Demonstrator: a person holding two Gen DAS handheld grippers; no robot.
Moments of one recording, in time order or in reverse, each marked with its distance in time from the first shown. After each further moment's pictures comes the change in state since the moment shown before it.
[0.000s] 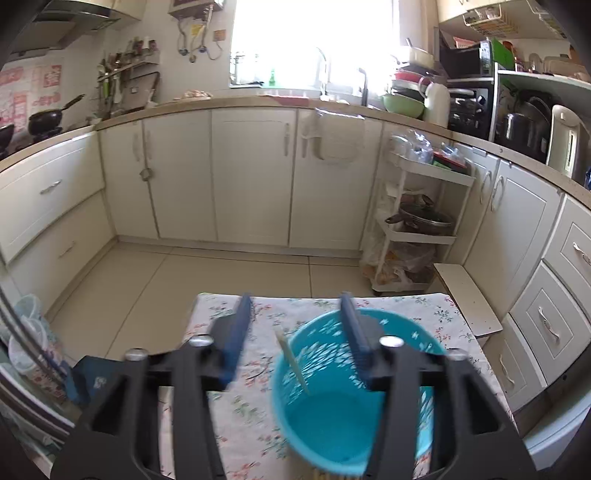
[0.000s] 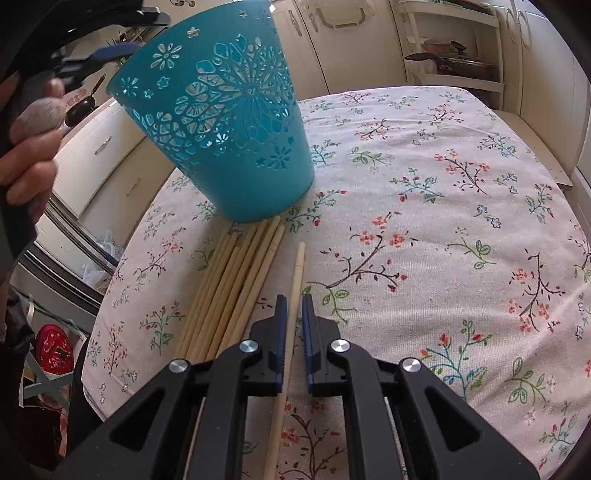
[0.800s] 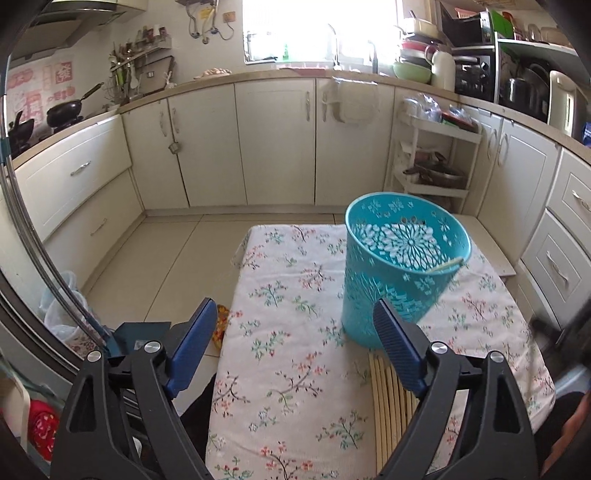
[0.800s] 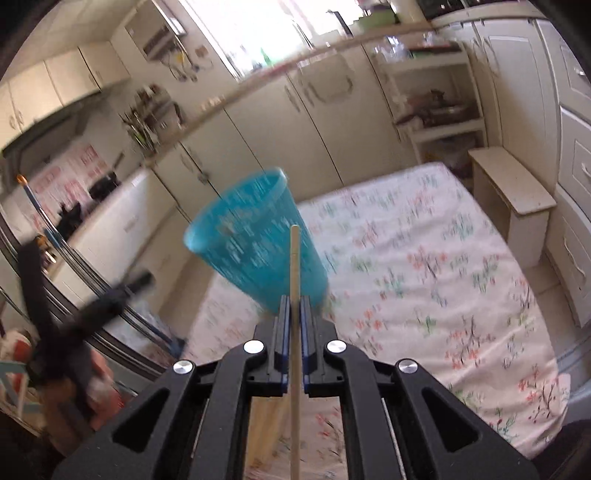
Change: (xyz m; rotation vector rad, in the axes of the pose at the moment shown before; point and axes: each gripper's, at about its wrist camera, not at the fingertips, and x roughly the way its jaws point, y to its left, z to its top) left arm -0.080 0.045 -0.071 0.060 0.132 0.071; right arm -0.126 -0.003 0.053 0.123 -0.306 0.154
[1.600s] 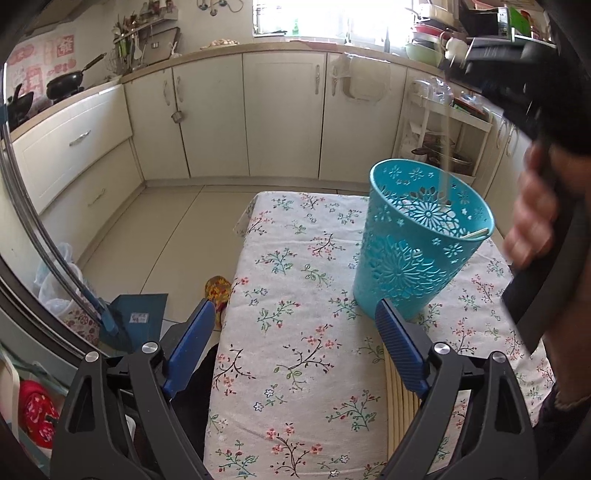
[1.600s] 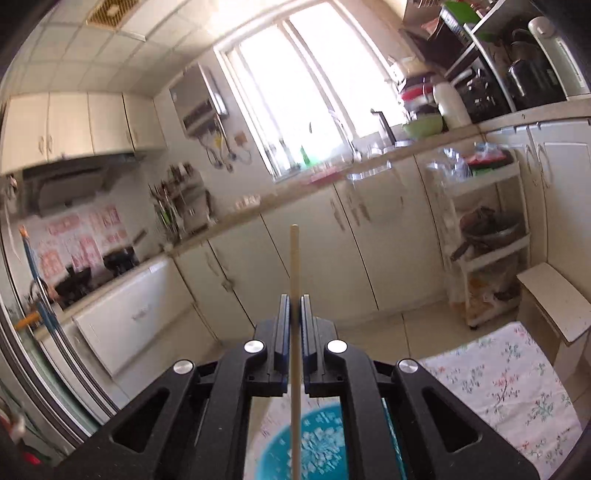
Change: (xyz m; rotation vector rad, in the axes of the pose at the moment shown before) left arm 0.022 0.019 -0.015 -0.055 0.099 -0.006; right arm 0.102 0.083 0.102 -0.127 -0.324 0.004
